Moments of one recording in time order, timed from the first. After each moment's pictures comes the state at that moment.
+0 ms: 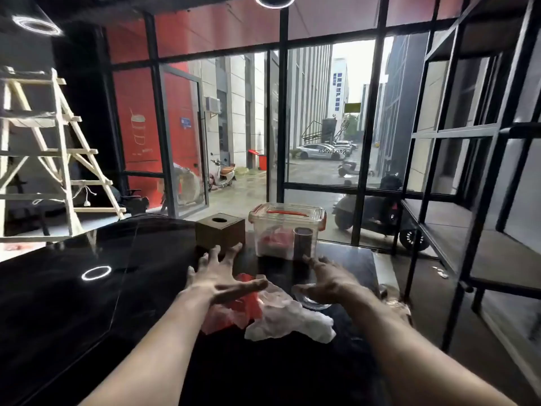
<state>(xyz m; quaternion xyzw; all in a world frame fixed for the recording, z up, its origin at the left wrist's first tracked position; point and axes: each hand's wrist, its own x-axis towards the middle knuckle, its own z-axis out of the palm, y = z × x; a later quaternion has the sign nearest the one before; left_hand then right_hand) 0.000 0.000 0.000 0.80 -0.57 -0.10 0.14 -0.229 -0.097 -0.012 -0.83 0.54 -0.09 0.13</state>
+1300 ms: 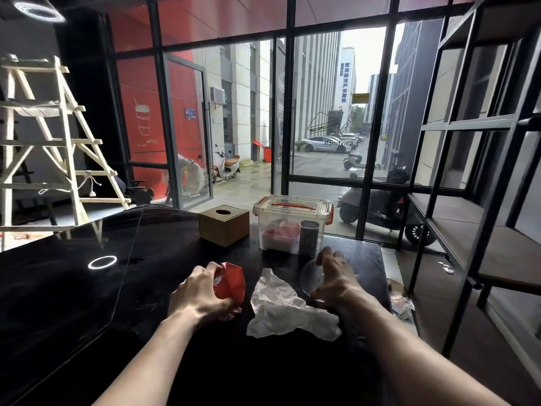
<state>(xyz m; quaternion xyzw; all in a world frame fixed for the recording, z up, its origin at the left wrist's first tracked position) 0.027 0.018 -0.047 0.81 -0.53 -0.03 0.25 -0.225 -0.103 -0.029 -0.80 0.55 -0.19 0.15</state>
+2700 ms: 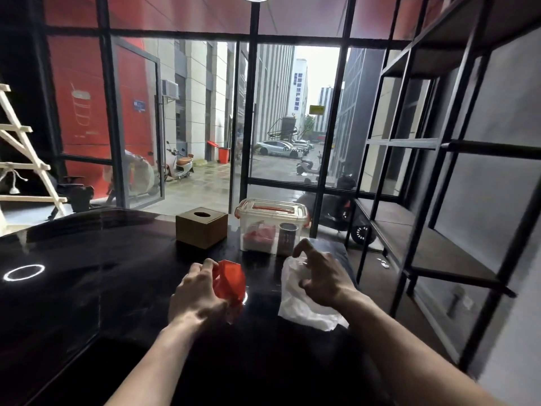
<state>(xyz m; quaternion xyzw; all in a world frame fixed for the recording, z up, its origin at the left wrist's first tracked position) 0.026 0.039 -0.036 0.75 -0.57 -0.05 0.33 -0.212 -0.018 0.013 -0.81 0.53 -0.24 0.07</state>
